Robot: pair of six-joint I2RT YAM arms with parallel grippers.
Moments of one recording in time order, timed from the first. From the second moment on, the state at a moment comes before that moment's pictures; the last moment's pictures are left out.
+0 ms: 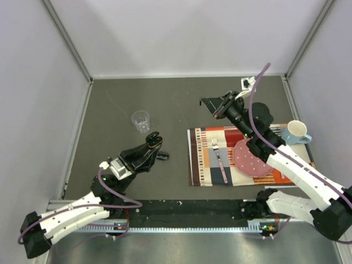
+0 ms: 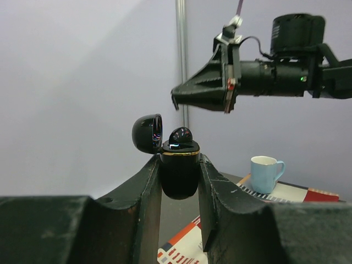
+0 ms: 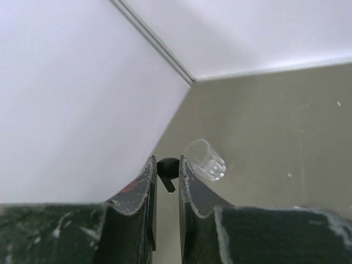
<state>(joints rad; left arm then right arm) -0.97 0.41 0.10 1.00 -0.06 0.10 0.62 1.07 0.92 0.22 -0.03 0.68</state>
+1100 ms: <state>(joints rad) -0.97 0.50 0.10 1.06 -0.04 0.10 1.13 1.12 0.97 0.40 0.03 0.51</state>
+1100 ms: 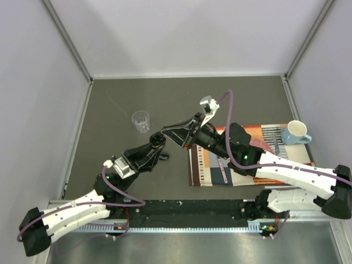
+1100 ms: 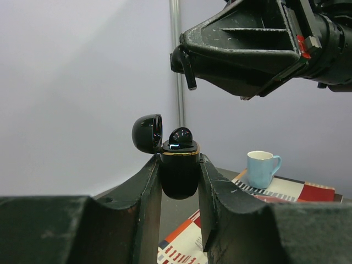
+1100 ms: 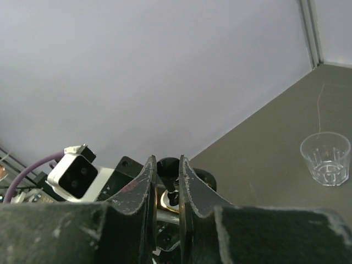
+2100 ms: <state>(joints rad) -0.97 0.52 0.10 1.11 -0.04 0.09 1.21 1.24 1.02 0.40 0.04 0.45</state>
